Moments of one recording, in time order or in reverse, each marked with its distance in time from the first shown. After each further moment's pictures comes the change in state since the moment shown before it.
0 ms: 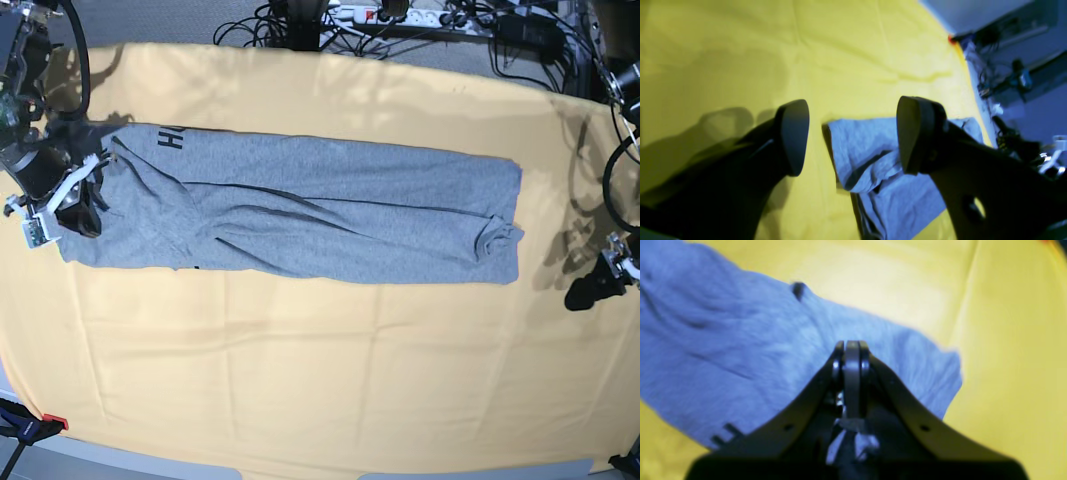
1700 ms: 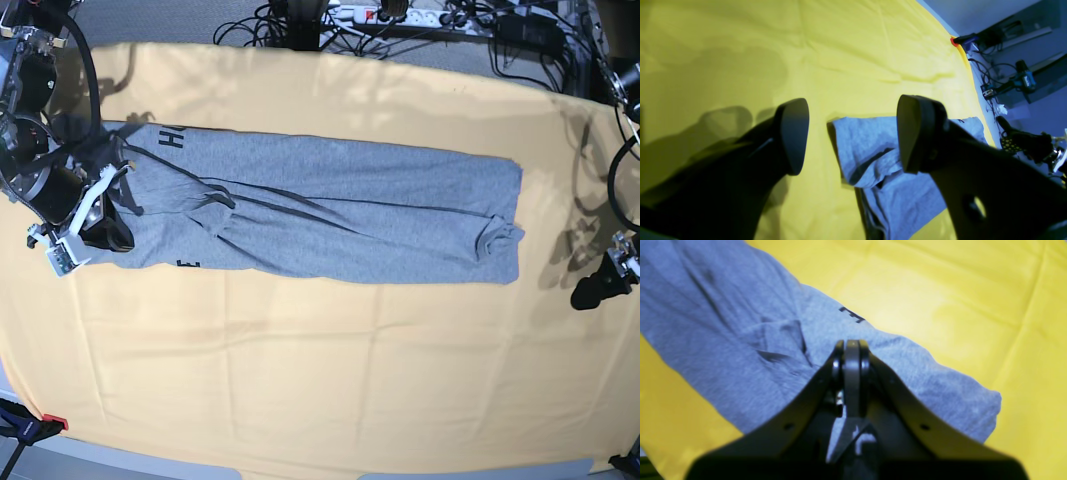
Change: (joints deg) left arm 0.3 -1.4 -0.2 0.0 0.2 0.0 0.2; right arm 5.3 0.9 -4.5 5.9 10.4 3.8 -14.1
